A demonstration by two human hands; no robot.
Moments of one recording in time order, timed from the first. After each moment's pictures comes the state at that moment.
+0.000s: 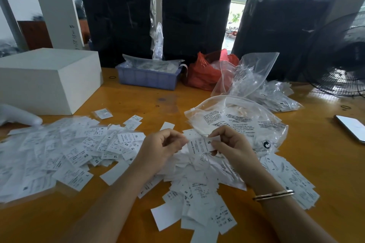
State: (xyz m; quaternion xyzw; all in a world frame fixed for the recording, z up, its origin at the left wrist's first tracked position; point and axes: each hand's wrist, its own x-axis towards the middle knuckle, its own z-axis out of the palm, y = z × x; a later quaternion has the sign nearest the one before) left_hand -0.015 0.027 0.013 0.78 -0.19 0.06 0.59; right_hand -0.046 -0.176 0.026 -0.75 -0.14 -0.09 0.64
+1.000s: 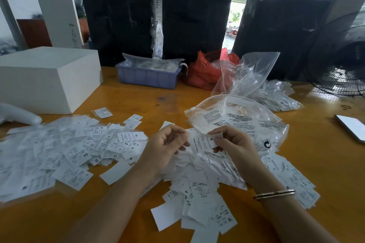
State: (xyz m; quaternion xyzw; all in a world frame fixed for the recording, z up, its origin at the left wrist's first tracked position) left_hand -0.020 0.018 0.018 0.70 -0.19 0.01 0.69; right_hand -0.047 -0.175 0.029 -0.73 -0.12 -0.11 0.66
